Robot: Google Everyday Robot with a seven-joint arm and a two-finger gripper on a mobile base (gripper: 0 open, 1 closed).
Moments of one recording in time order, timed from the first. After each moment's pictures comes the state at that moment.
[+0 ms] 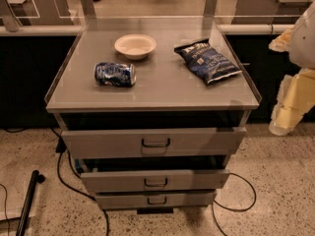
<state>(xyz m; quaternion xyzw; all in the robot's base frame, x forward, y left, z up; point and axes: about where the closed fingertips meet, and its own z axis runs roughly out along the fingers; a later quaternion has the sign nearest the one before) 0.439 -0.216 0.978 -0.60 0.78 -0.04 0.16</state>
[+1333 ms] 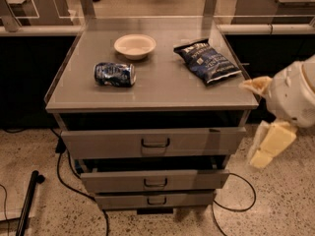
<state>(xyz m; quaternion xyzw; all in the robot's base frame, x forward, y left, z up) 0.422 -0.181 0.897 -0.63 0.73 0.09 0.24</state>
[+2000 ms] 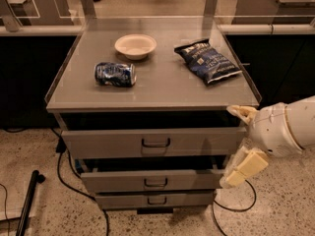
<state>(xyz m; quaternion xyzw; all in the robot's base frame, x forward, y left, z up) 0.422 -0.159 0.829 -0.58 0.73 0.15 0.32</state>
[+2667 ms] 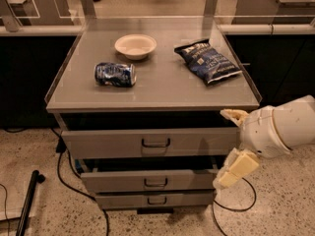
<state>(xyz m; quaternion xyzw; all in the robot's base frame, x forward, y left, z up) 0.426 -0.152 0.812 -0.58 0.74 0.15 0.31</state>
